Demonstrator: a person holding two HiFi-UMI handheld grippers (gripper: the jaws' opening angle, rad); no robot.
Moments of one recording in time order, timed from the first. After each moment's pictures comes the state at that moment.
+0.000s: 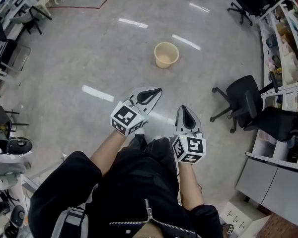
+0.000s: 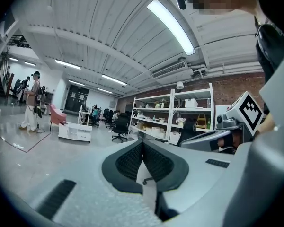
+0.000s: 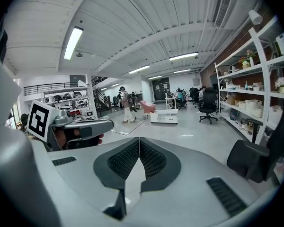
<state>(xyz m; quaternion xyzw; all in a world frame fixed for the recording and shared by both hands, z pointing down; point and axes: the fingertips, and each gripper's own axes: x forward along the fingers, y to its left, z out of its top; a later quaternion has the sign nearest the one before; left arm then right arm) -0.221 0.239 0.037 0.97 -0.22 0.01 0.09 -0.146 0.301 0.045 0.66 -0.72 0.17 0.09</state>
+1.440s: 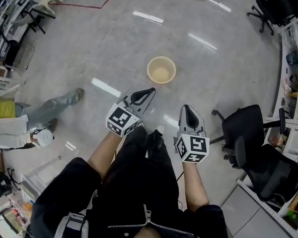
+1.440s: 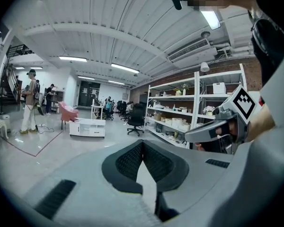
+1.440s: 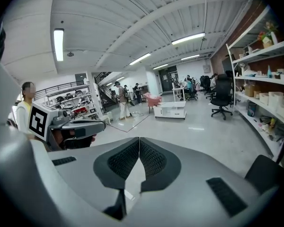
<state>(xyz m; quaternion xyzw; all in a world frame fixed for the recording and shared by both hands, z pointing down) 0.000 -0.057 0.090 0.94 -0.30 0.09 0.09 0.112 -0.004 0.096 0.60 -0.76 0.22 0.11</state>
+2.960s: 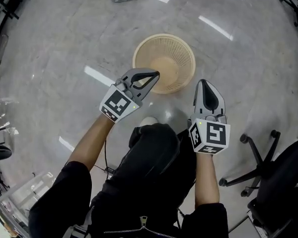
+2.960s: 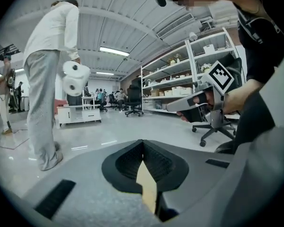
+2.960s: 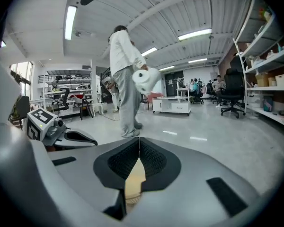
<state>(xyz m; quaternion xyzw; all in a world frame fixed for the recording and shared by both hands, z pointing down) 0.061 -0.269 0.716 0.96 -0.25 0.14 0.01 0.181 -0.257 0.670 0.60 -0.78 0.13 0.11</state>
